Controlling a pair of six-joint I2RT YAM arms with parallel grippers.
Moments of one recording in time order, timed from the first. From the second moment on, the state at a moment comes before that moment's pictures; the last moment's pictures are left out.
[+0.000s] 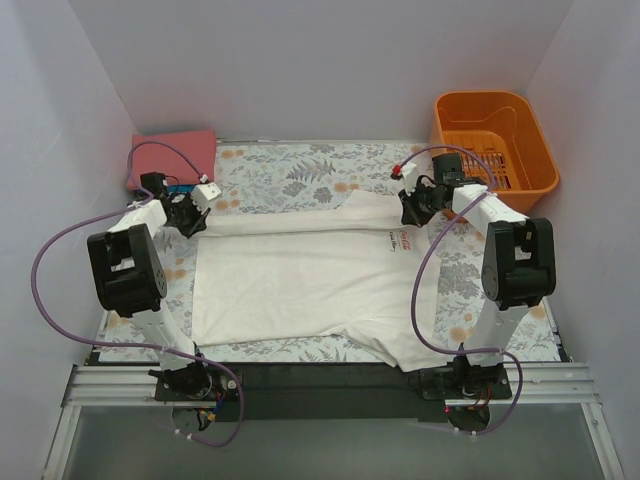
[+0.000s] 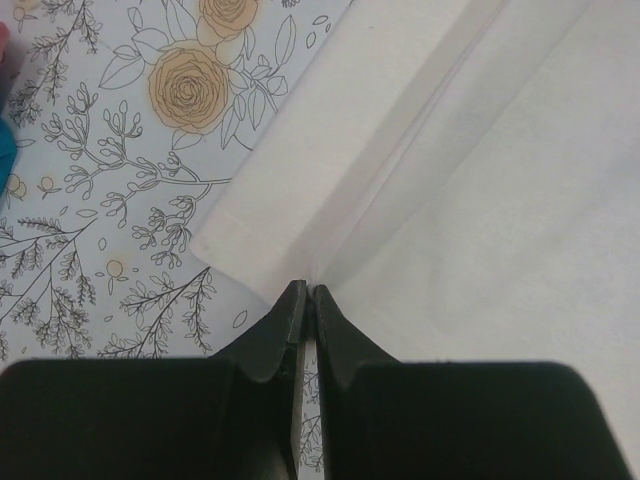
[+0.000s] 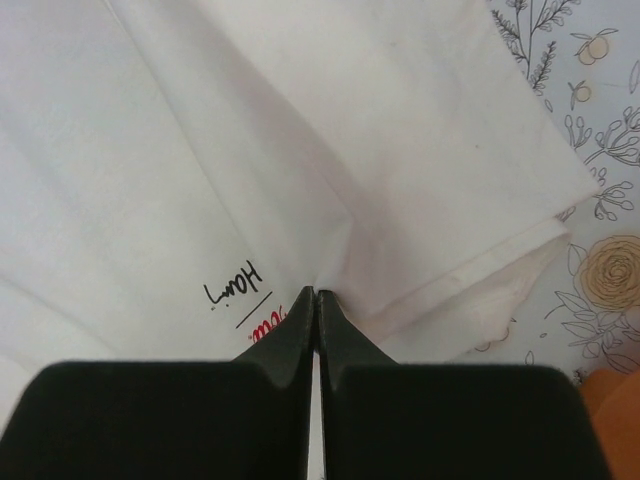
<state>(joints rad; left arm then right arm) 0.24 1.82 1.20 -0.47 0.58 1.06 0.13 1.82 1.30 -0.51 -0.52 -0.61</state>
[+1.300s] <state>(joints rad) 0.11 1.88 1.60 -0.59 0.62 0.77 0.11 1.82 1.36 -0.61 -0.50 -0.57</state>
